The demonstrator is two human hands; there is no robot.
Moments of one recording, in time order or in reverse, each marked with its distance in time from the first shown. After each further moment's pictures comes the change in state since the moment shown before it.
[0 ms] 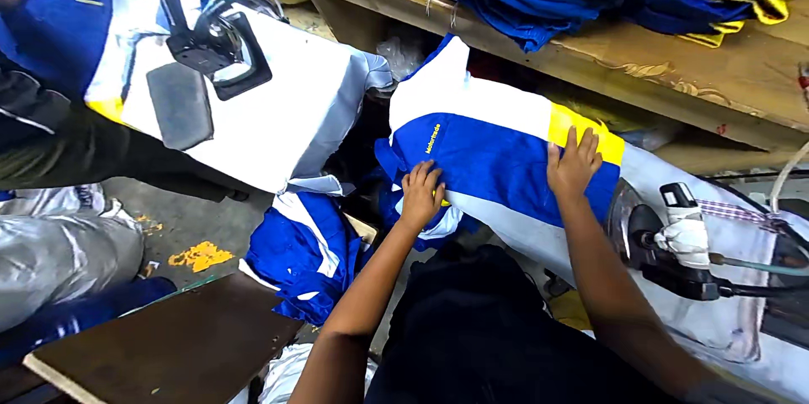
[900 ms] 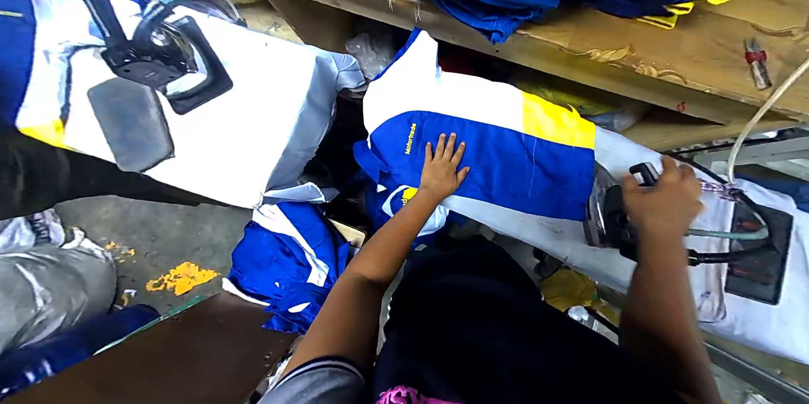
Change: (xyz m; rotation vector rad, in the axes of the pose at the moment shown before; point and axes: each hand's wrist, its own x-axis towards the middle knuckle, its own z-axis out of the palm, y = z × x) left_hand 0.075 0.030 0.068 0.297 -0.325 0.199; right_hand -0.064 0.060 -0.158 -0.073 -0.071 0.352
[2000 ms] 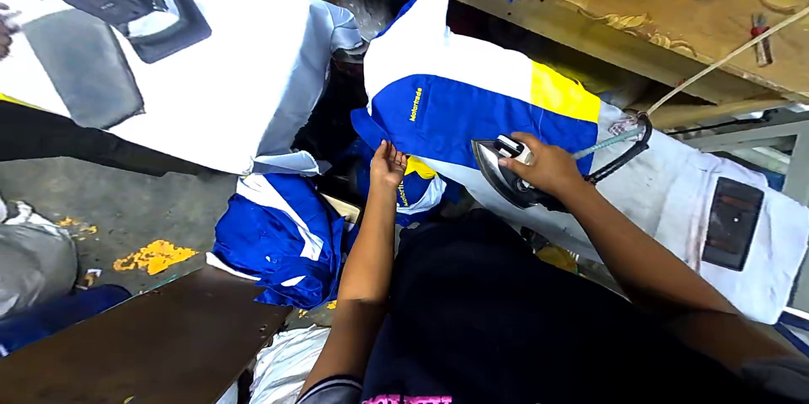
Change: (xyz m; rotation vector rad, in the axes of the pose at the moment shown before) left_hand -0.085 -0.075 -0.008 -2.171 0.610 -1.177; right_hand -0.049 -0.127 0.052 -0.059 -0.530 -0.505
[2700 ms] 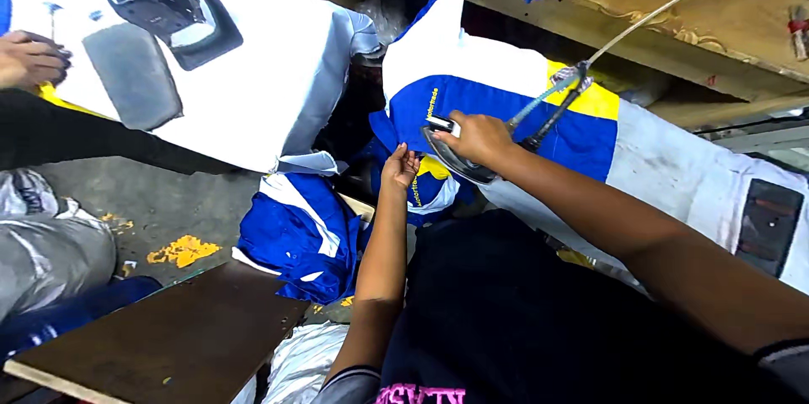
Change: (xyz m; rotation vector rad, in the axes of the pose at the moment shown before) left_hand -0.003 0.014 -0.009 0.062 -0.051 -0.053; right_hand 0.058 -0.135 0.017 -0.131 -0.075 -0.221
